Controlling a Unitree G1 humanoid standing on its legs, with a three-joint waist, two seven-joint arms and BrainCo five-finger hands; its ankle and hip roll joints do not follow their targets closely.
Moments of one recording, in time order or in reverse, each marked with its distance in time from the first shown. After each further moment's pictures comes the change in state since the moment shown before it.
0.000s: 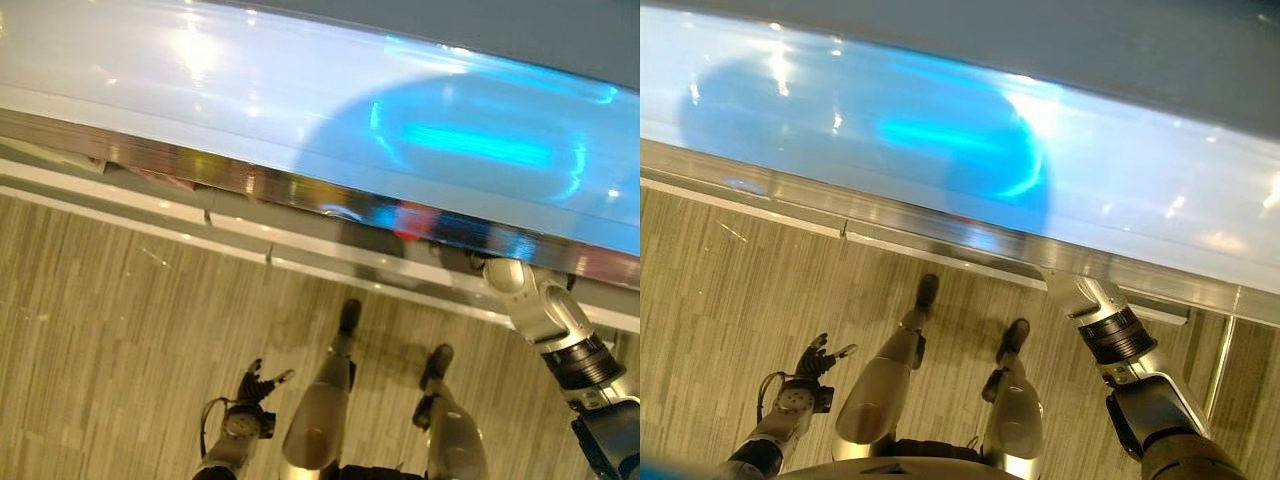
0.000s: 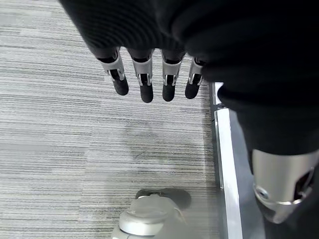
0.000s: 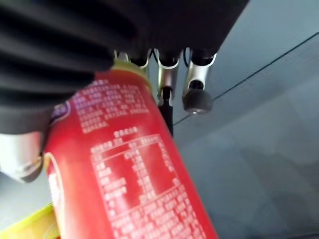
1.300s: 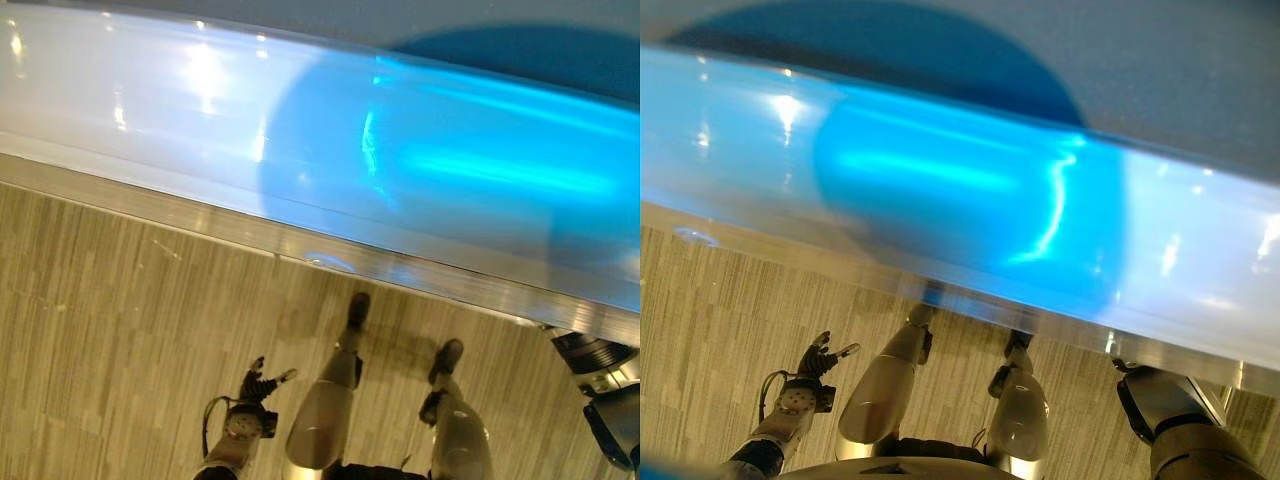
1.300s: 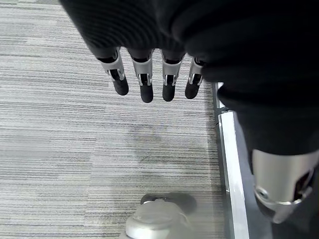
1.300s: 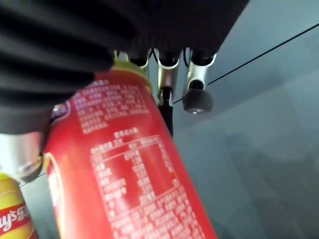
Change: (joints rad) left arm 0.000 -0.002 -0.018 0.001 0.000 -0.020 0.001; right arm -0.079 -0.056 0.019 0.089 -0.076 0.041 -0.047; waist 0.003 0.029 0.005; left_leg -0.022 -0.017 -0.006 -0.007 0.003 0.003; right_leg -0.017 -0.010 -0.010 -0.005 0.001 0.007
